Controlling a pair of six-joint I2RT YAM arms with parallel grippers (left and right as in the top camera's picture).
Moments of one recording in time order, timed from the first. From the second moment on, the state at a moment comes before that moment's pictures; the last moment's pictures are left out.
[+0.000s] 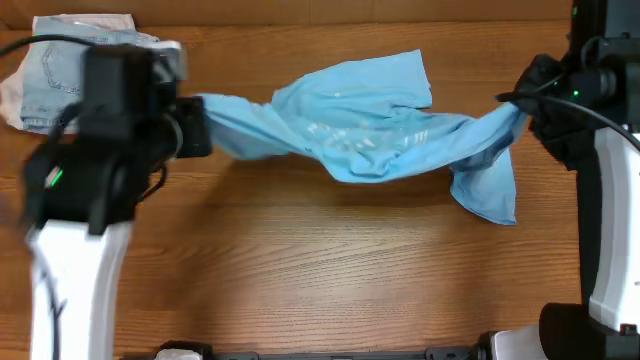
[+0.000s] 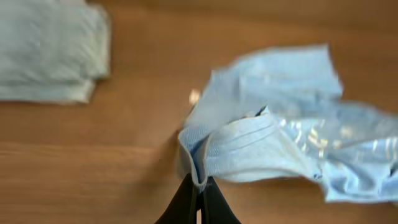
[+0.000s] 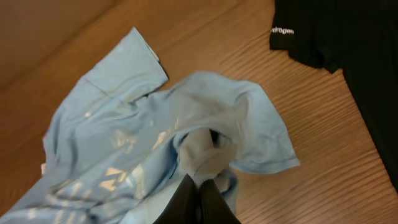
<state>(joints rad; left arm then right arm) -0.12 1.36 1.76 -1.22 0.02 -0.21 -0.03 1.64 2.05 -1.46 0.05 0.51</state>
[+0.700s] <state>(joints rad) -0.12 1.06 1.92 -1.18 -0.48 -0.37 -0.03 1.63 2.39 -1.41 0.05 0.51</state>
